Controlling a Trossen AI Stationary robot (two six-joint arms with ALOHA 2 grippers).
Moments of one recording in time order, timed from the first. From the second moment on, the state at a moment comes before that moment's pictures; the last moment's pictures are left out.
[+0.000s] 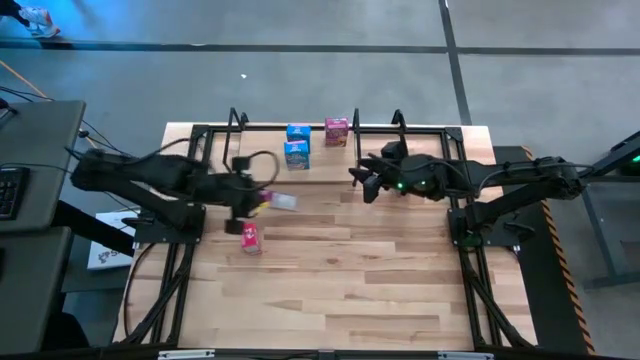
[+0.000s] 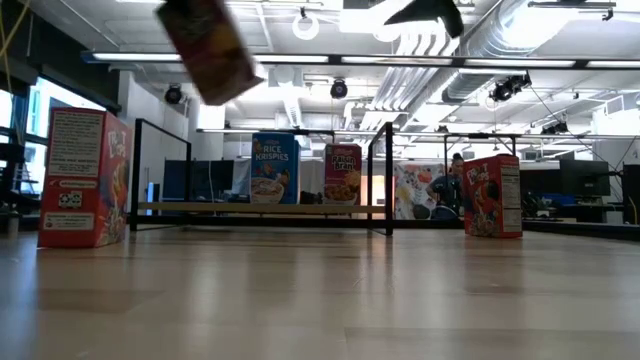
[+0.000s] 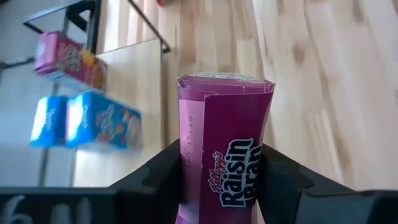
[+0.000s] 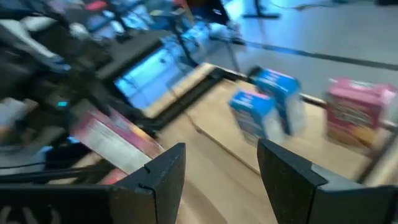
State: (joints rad) left arm -0.20 1.16 1.29 -1.06 -0.35 0.08; right arm 0.06 1.20 1.10 -0.24 0.48 0.61
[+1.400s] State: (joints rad) left arm -0.07 1.56 1.49 -0.64 -0.16 -0.17; right arm -0.03 1.31 1.10 -0.30 -0.08 0.04
